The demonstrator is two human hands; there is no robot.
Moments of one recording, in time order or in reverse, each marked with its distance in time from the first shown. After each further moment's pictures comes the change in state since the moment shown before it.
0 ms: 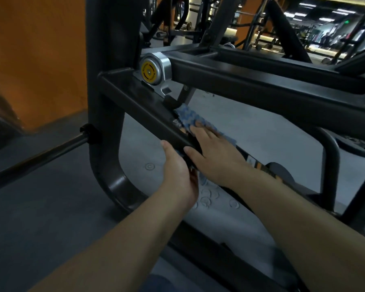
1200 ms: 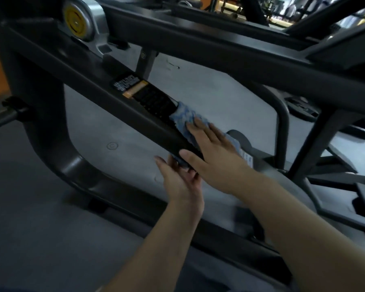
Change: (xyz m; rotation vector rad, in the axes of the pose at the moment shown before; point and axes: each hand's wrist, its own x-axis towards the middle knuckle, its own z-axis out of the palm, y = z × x) left_hand -0.020 -0.112 0.001 -0.267 0.022 -0.135; right_hand -0.086 0.061 0.007 0.009 -0.074 0.177
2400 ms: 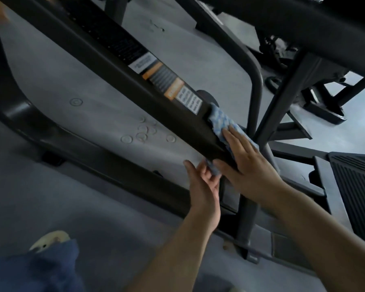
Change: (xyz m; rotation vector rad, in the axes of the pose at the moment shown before) left_hand -0.048 -0.186 -0.034 0.146 -0.044 -0.235; right_hand -0.140 0.140 0.017 -0.060 -0.034 0.175
